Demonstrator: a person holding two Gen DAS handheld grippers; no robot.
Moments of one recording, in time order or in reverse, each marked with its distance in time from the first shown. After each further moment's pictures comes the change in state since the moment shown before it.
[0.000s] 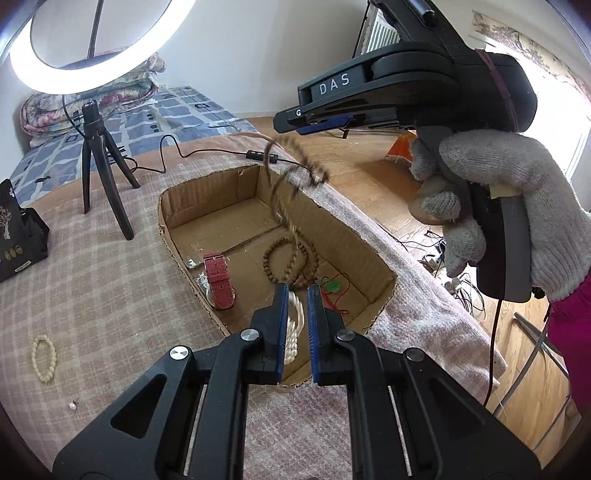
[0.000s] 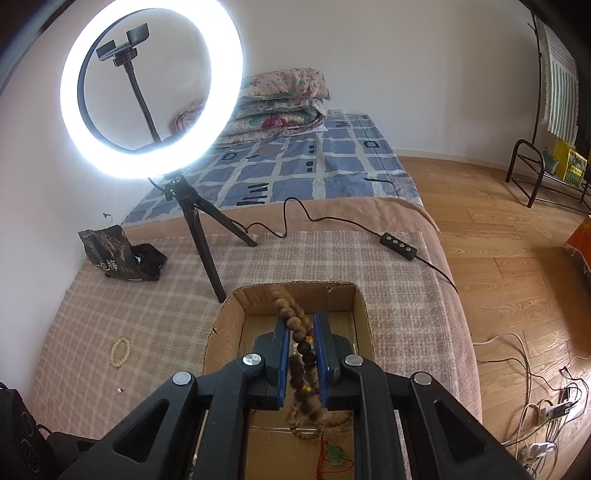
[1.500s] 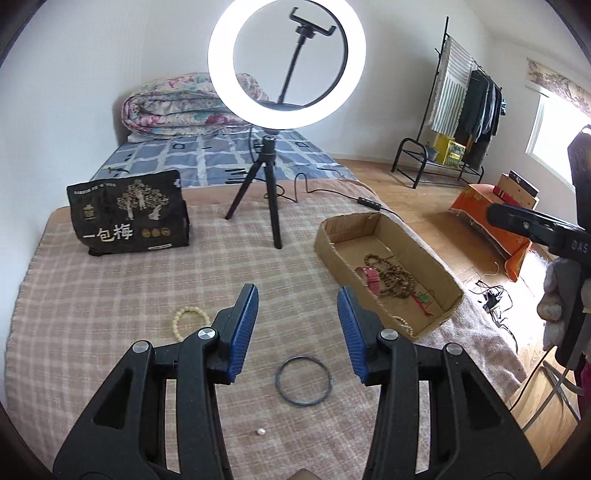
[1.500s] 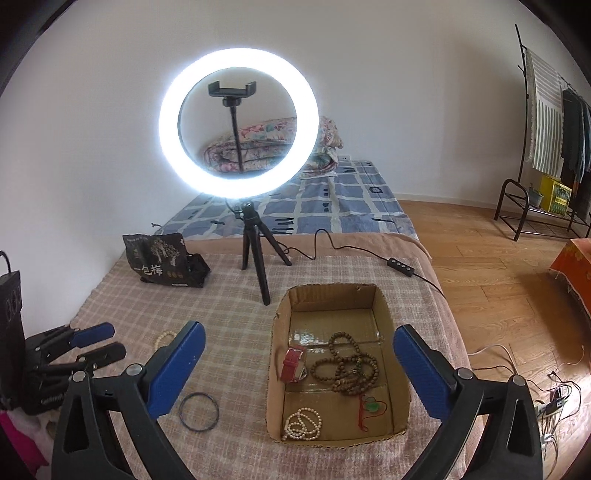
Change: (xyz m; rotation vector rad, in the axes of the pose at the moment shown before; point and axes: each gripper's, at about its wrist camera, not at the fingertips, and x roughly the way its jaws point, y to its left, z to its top) left arm -0.154 0.121 -0.044 -0.170 -0.166 0.239; right arm -0.115 0.083 -0.065 -0.064 -0.176 -0.001
